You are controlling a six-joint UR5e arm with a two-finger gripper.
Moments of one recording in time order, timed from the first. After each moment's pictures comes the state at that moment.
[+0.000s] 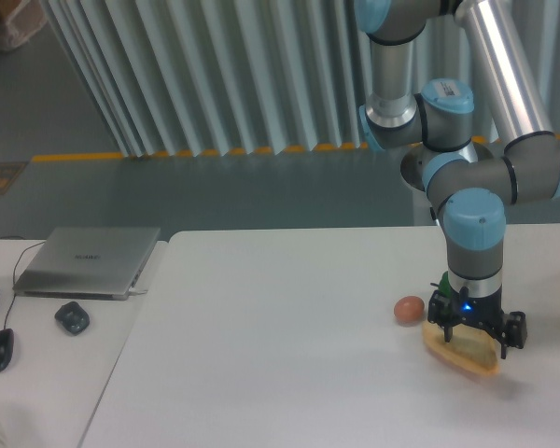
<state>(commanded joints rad) 2.35 -2.00 -1.62 -1.07 1.60 0.59</state>
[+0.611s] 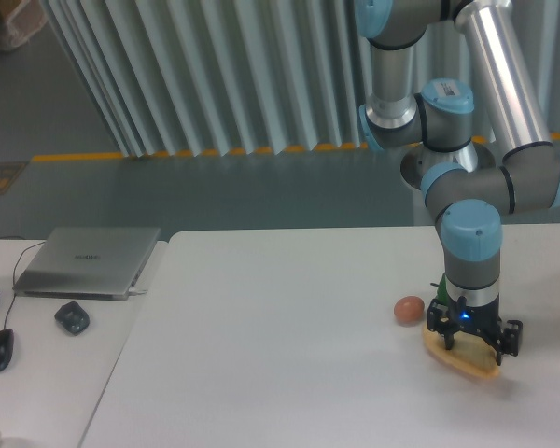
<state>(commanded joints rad) 2.35 -1.99 -1.59 -1.08 1.60 0.59</state>
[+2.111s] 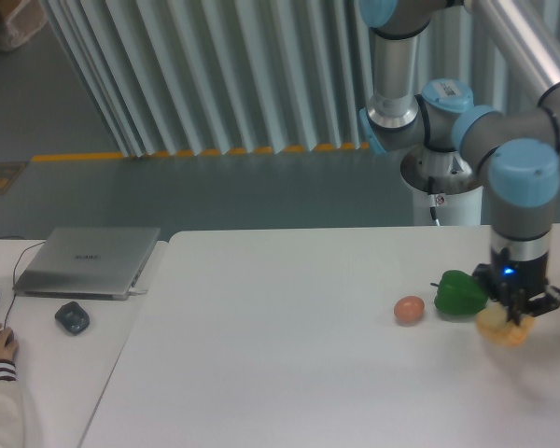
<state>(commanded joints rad) 2.54 -1.90 -1.44 -1.33 1.60 1.08</state>
